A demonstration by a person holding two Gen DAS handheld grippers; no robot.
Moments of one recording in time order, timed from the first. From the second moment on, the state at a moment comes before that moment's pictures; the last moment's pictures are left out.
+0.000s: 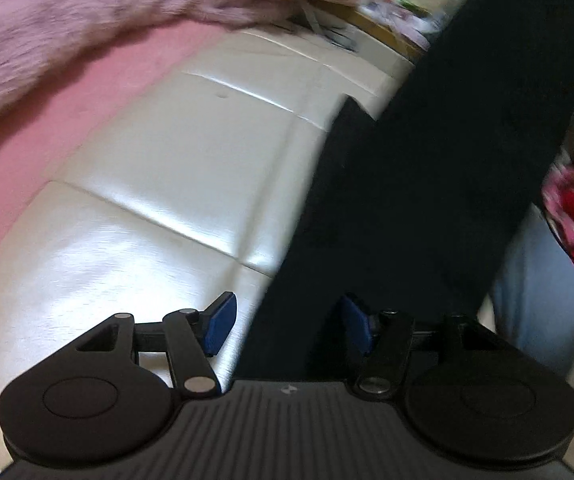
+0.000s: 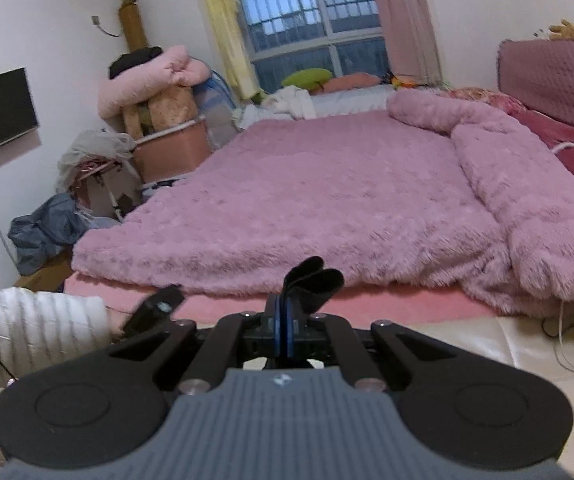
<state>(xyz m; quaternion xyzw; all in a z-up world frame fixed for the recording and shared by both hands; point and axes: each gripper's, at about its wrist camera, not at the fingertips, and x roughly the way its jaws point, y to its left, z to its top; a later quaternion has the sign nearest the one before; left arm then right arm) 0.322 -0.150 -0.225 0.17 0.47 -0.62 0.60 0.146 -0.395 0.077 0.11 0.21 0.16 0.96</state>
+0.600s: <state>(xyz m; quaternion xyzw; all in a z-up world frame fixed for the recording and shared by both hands) 0.306 -0.104 -0.227 0.22 0.57 -0.60 0.51 0.104 -0.396 0.112 0.14 0.15 0.17 0.96</state>
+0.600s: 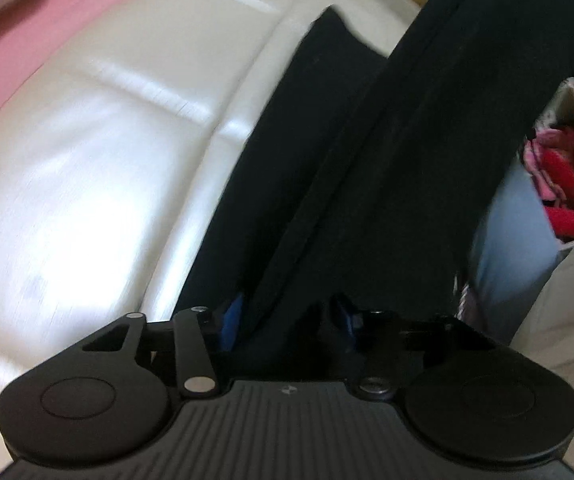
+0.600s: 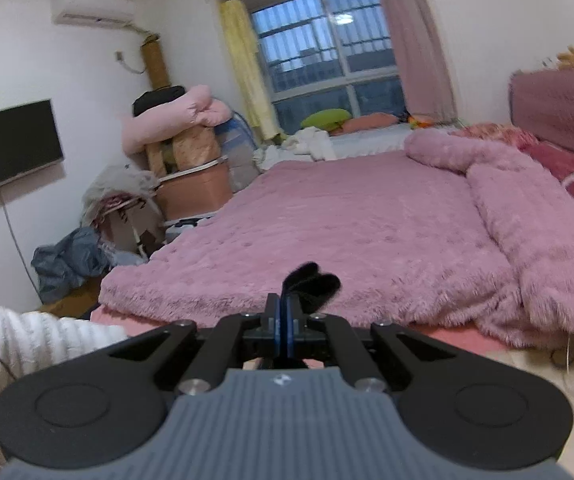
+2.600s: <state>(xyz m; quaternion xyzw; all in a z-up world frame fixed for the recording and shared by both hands) 0.202 0.055 -0.120 0.11 0.47 -0.26 0.84 0.168 -0.270 0.132 0.21 0.29 0.26 0.90</state>
